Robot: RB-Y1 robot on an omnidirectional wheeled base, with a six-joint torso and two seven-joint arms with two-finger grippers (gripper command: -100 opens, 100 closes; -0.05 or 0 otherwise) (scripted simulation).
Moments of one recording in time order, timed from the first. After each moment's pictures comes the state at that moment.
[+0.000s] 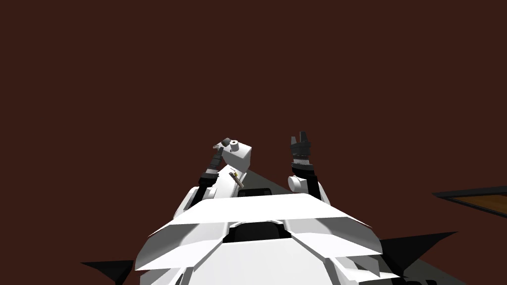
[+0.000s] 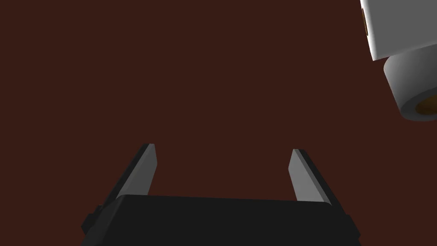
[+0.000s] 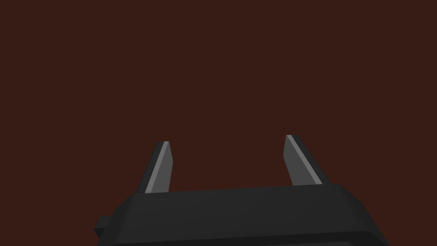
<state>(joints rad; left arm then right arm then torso) 0.47 0.25 -0.05 -2.03 -0.22 -0.38 -0.08 0.46 0.00 0.01 -2.27 0.02 -0.41 0.02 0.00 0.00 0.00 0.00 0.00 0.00</state>
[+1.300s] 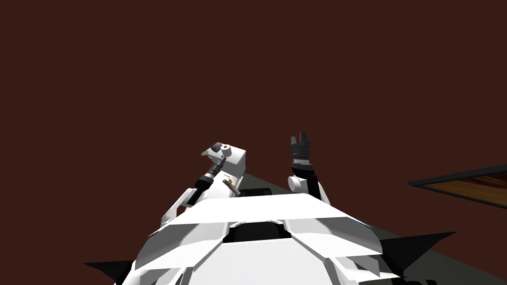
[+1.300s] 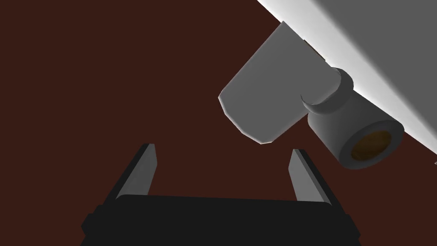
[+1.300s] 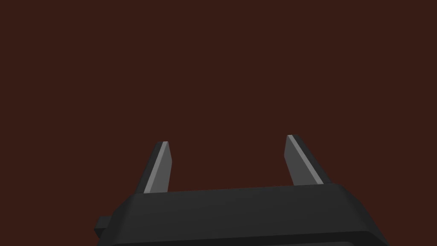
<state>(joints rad) 0.45 0.49 -0.06 -1.81 -0.35 -0.28 -0.18 0.46 0.00 0.01 -2.27 0.02 -0.41 0.02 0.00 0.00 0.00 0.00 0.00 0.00</state>
